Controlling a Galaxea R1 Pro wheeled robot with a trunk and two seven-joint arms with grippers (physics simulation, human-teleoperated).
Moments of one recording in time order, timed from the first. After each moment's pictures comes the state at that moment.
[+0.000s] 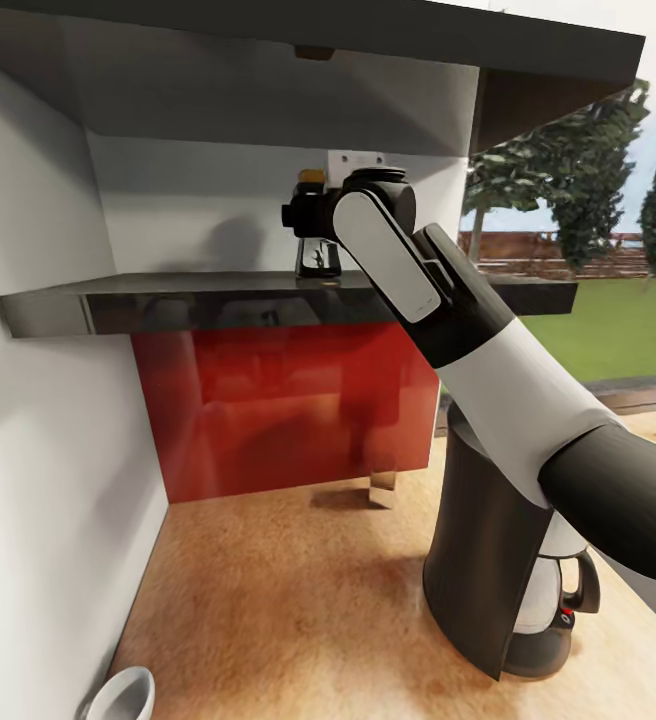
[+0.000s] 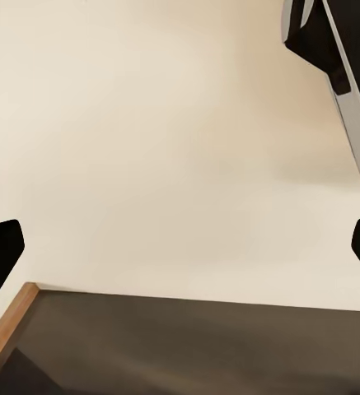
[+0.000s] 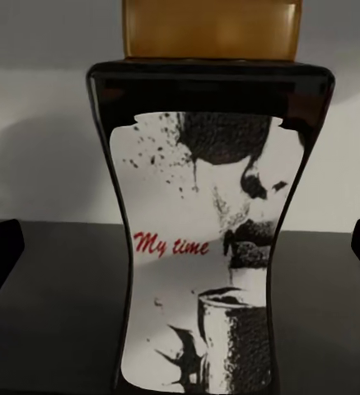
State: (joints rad) left arm 0.14 0.13 0.02 0.05 -0.02 0.09 0.10; right arm -1.59 0.17 0.63 -1.12 -0.93 0.77 -0.74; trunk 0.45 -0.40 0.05
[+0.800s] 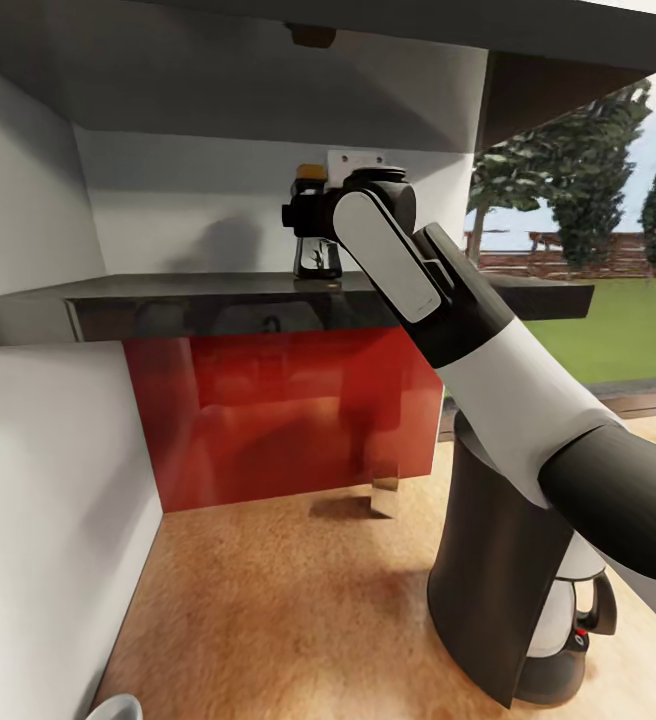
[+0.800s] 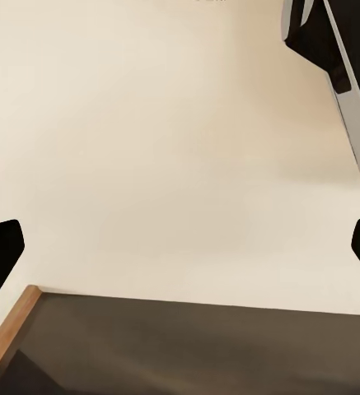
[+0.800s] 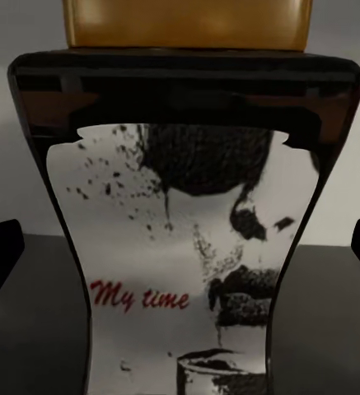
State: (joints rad) left arm 0.14 0.13 0.02 0.05 -0.02 0.09 0.10; right arm -1.59 0.17 0.63 -1.12 -0.93 0.77 -0.74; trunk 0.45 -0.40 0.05
